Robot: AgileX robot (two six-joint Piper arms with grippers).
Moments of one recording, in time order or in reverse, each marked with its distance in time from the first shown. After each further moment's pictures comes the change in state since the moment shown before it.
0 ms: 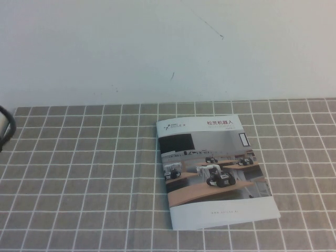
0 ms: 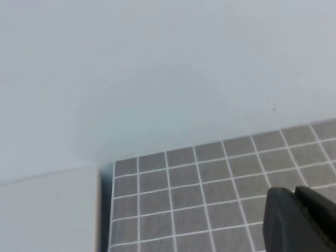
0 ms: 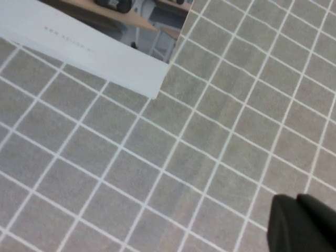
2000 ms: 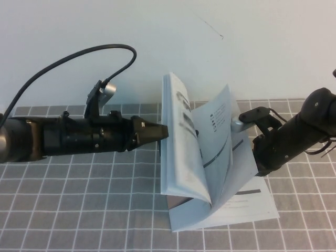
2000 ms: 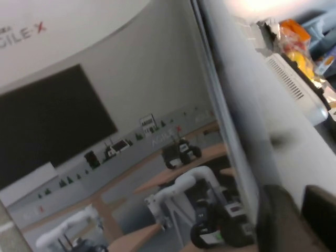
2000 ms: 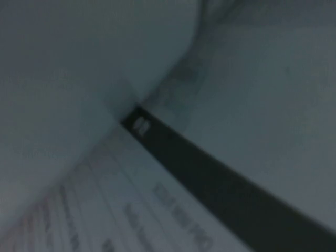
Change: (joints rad) right arm 0.001 1.459 -0.714 0.624 -0.180 -0.552; left arm -0.295 0.950 -0.361 -0.847 0.703 0.273
